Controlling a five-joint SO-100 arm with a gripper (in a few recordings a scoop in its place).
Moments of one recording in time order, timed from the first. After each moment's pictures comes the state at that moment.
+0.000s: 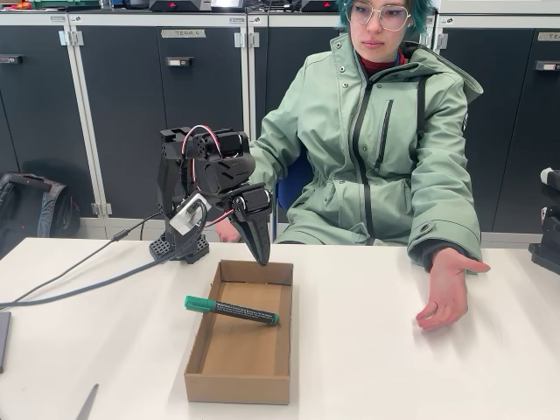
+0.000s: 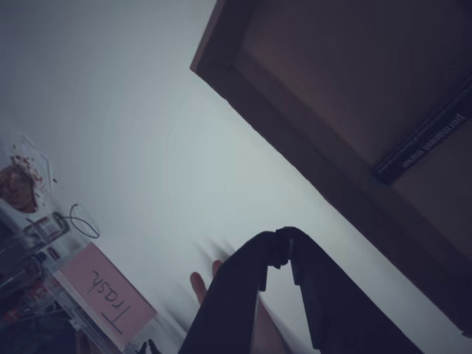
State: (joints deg) arm -36.9 87.8 68.6 75.9 0.4
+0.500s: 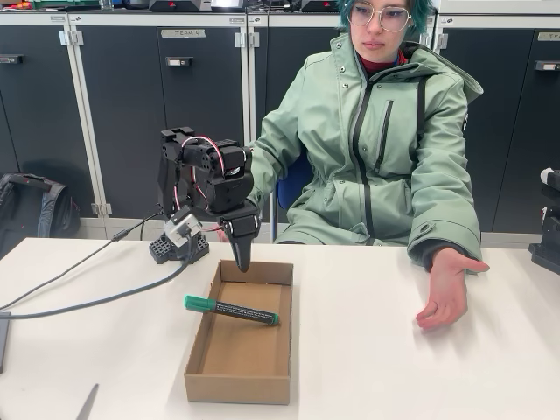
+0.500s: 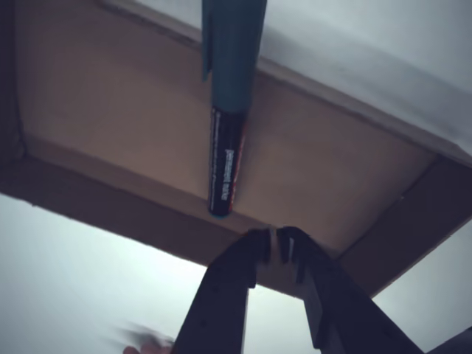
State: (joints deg) arm -35.3 87.8 79.9 91.8 11.0
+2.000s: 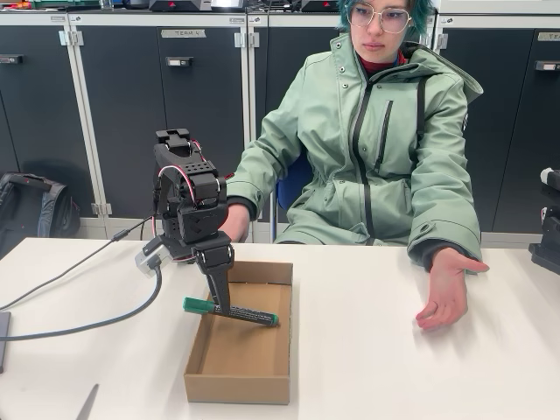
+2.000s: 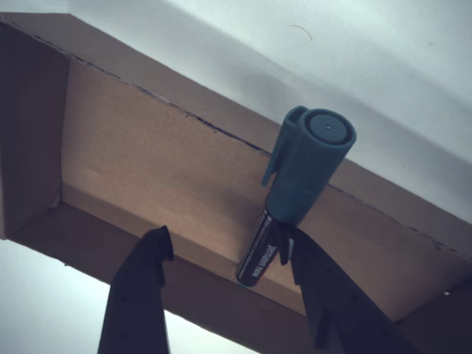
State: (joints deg) arm -25.1 85.6 89.7 74.5 -2.1
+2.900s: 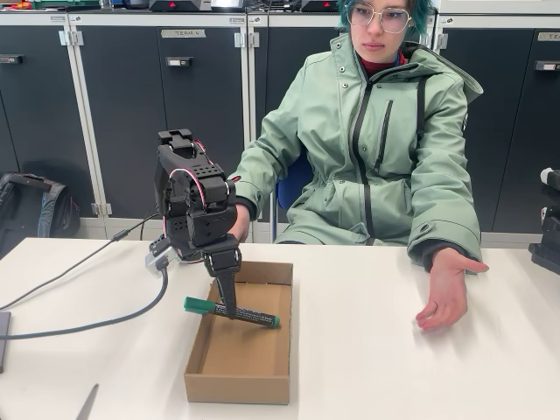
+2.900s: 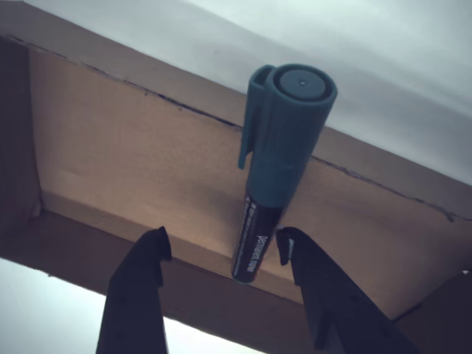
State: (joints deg) arm -29.9 84.6 90.6 74.0 6.9
